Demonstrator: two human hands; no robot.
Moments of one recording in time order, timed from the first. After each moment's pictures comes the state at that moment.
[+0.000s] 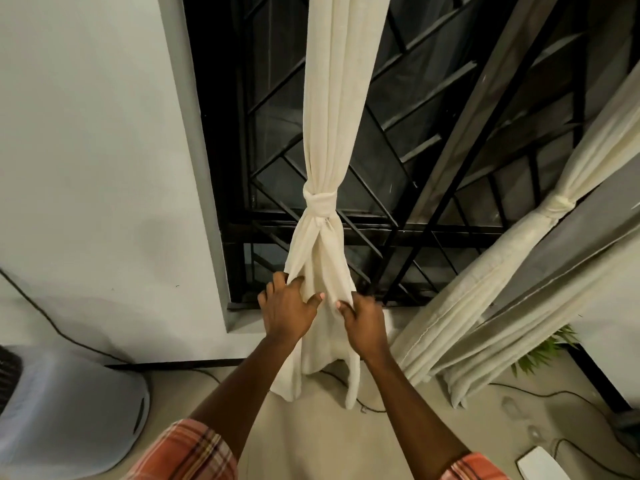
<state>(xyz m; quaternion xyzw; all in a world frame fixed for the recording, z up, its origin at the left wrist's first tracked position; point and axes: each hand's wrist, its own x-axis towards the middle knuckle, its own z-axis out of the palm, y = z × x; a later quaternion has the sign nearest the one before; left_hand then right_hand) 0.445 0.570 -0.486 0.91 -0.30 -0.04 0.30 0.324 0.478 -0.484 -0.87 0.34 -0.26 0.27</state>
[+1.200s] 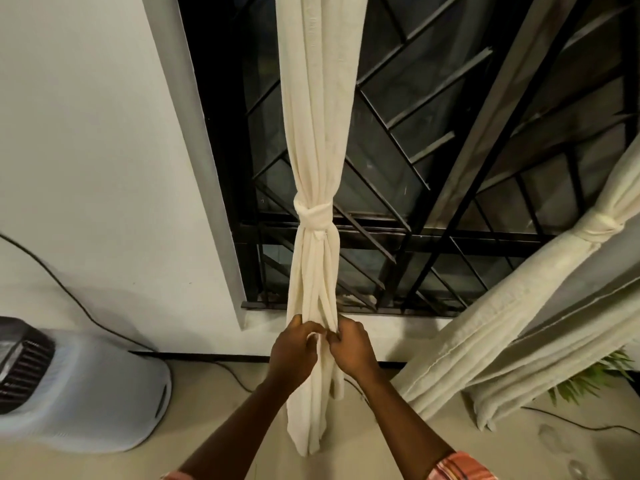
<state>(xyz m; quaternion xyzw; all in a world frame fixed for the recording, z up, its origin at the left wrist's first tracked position) 0.390 0.572 -0.526 0.85 -0.34 -0.13 0.38 0.322 0.458 -0.524 -0.84 0.33 -0.07 0.43</state>
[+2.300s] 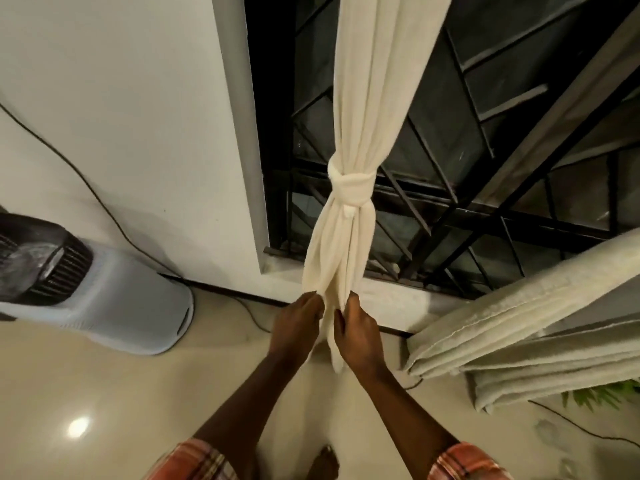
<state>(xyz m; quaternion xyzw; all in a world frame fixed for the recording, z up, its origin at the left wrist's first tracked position) 0.369 0.597 -0.537 0.88 -0.35 0.00 0.33 0.294 0.487 -0.543 -0.91 0.25 -0.10 0.33</state>
